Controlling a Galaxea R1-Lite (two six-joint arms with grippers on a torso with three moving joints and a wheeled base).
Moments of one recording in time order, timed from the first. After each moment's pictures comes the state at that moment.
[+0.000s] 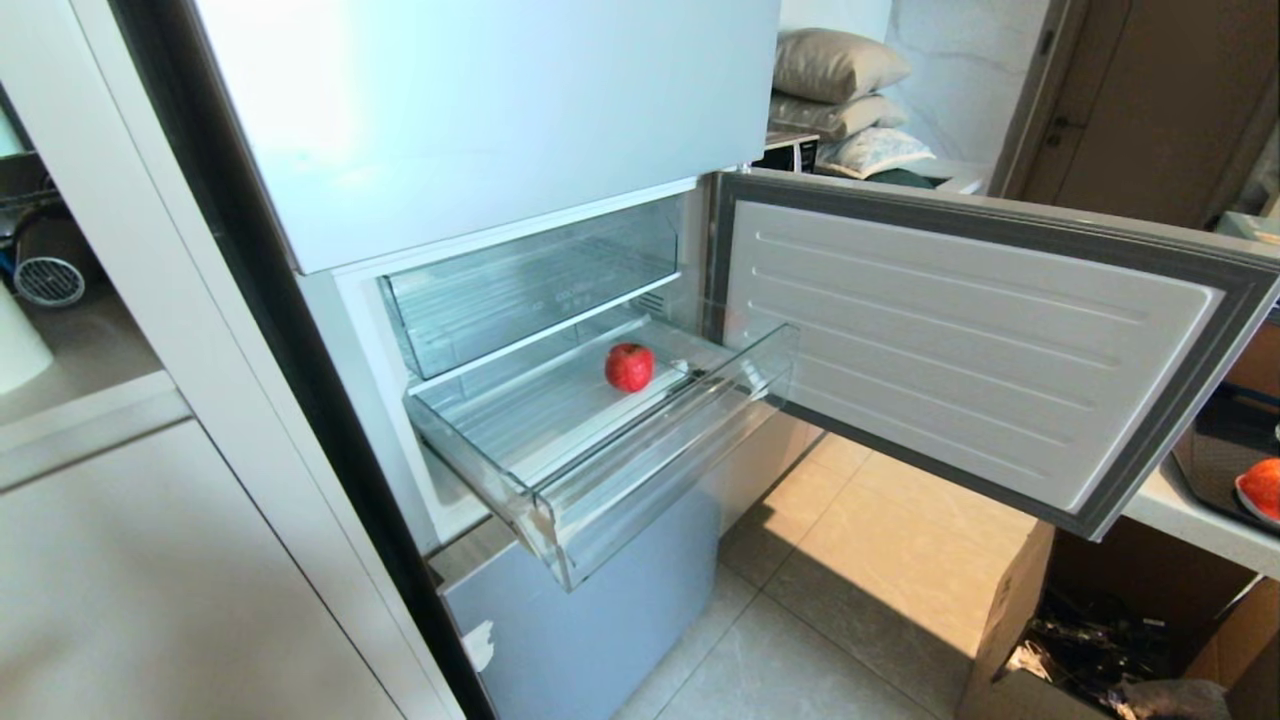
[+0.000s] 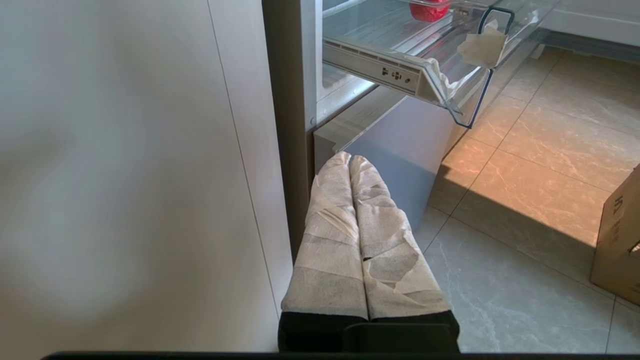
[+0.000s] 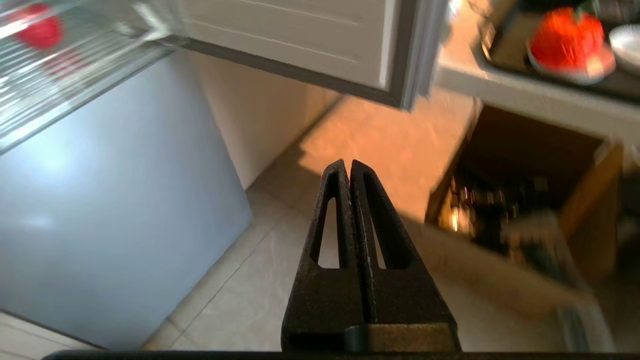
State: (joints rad) left arm 0.00 0.00 0.00 0.01 0.00 0.00; right arm -0.06 0.35 -0.17 -0.06 -0.11 0.11
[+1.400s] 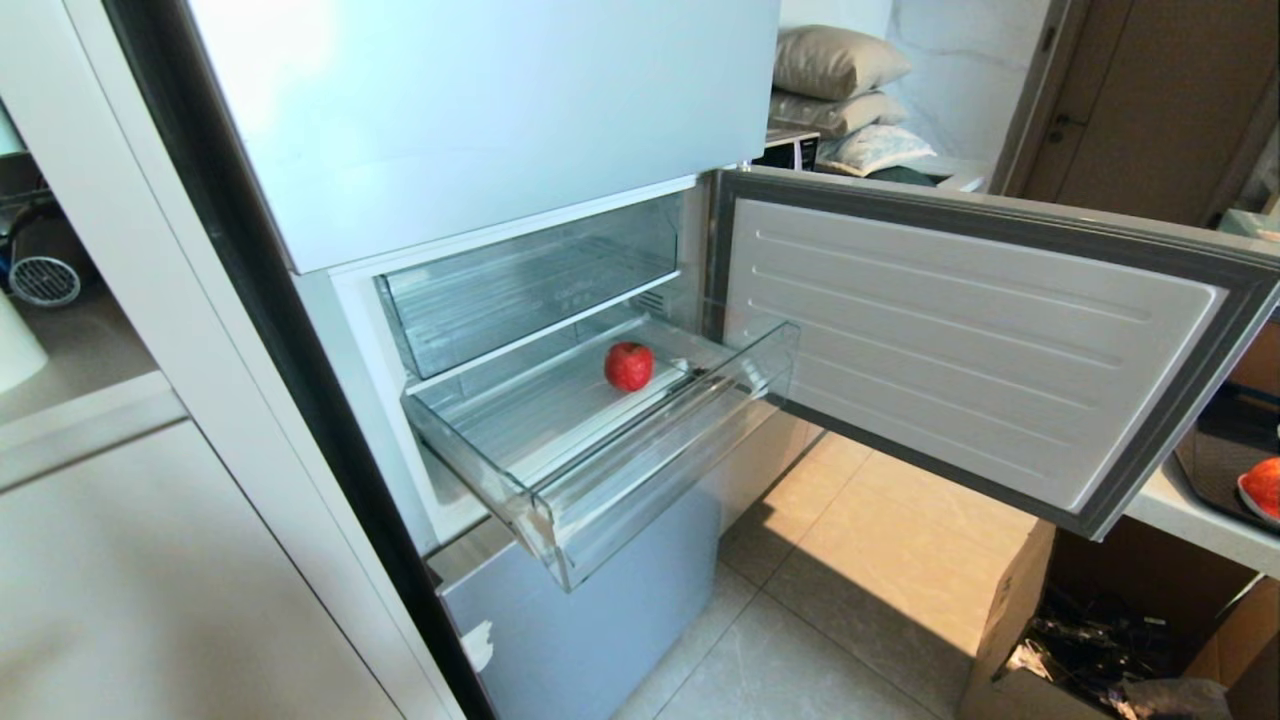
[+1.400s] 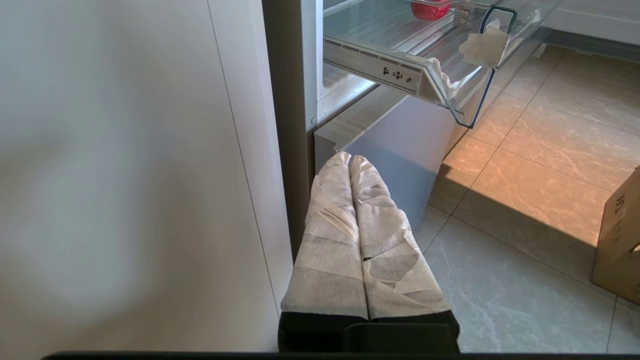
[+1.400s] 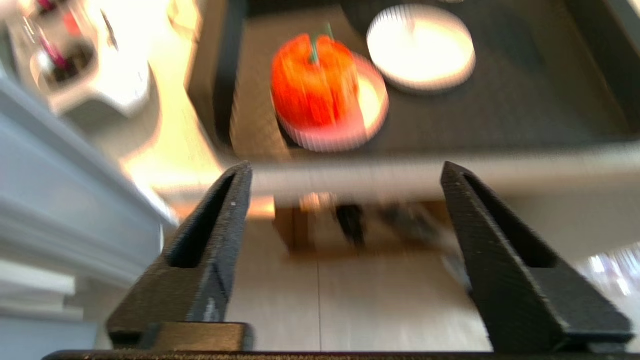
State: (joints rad) left arm 0.00 0.00 0.00 0.01 0.00 0.00; right arm -0.72 1.76 -0.65 -0.81 -0.05 0.09
